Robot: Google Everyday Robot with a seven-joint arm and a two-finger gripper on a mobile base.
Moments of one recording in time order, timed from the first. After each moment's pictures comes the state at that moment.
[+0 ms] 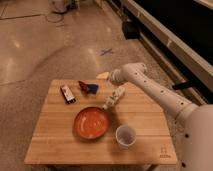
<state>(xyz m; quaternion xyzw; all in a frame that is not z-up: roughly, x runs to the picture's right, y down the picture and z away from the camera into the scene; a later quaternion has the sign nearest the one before) -0.005 -0.049 0.901 0.09 -0.27 -0.54 0.80</state>
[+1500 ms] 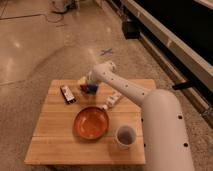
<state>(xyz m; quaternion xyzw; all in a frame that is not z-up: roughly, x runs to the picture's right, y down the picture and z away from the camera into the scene) -0.127 -0.041 0.967 0.09 -0.25 -0.69 0.67</state>
